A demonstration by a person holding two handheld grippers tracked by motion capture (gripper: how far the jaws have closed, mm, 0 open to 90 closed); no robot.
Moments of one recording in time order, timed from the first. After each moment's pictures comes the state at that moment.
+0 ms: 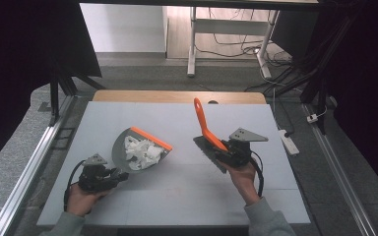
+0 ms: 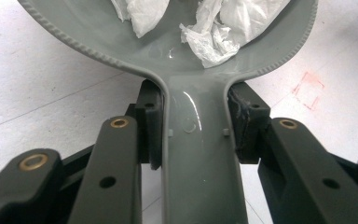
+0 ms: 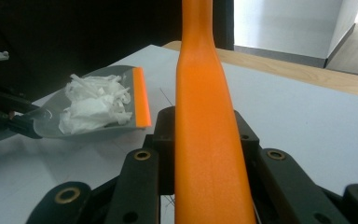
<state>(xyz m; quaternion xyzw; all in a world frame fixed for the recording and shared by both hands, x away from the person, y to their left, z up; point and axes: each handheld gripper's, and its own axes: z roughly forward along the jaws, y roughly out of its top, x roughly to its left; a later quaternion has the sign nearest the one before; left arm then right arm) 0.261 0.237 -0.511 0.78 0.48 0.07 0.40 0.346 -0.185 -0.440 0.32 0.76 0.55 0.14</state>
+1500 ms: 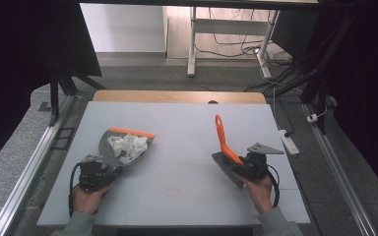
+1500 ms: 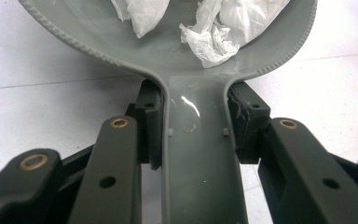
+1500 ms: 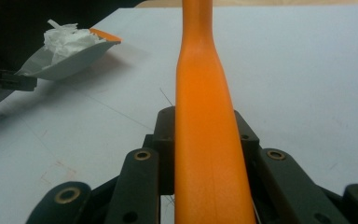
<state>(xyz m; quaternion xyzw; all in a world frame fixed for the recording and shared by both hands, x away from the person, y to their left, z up) 0.268 0.237 -0.525 0.68 0.62 0.11 0.37 0.335 -0.242 -0.484 0.41 0.75 0.50 0.10</state>
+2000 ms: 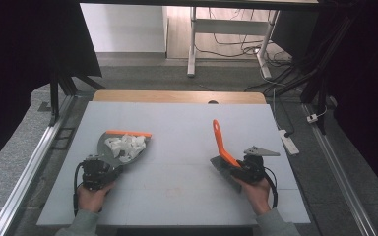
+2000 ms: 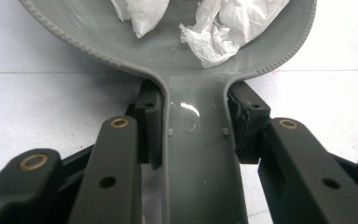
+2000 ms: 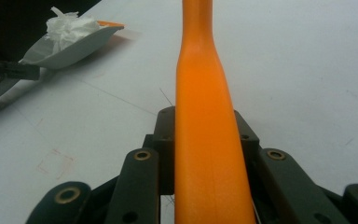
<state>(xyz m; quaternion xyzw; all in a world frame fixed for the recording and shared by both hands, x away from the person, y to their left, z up) 0.277 0.232 -0.534 0.66 0.66 0.11 0.35 0.333 -0.238 -0.495 0.42 0.76 0.48 0.08</state>
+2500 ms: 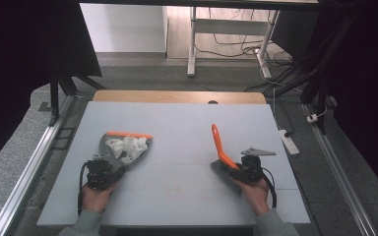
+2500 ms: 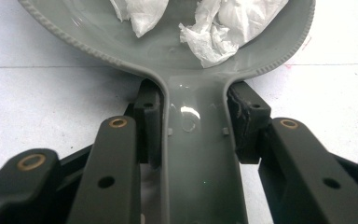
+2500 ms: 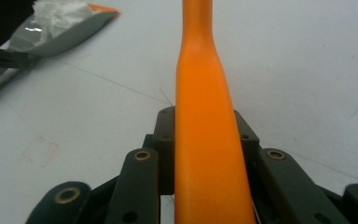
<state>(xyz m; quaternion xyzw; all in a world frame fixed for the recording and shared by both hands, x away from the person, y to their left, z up) 0.280 0.222 -0.538 0.67 0.66 0.12 0.33 0.339 -0.237 -0.508 0.45 0.77 0.45 0.07</state>
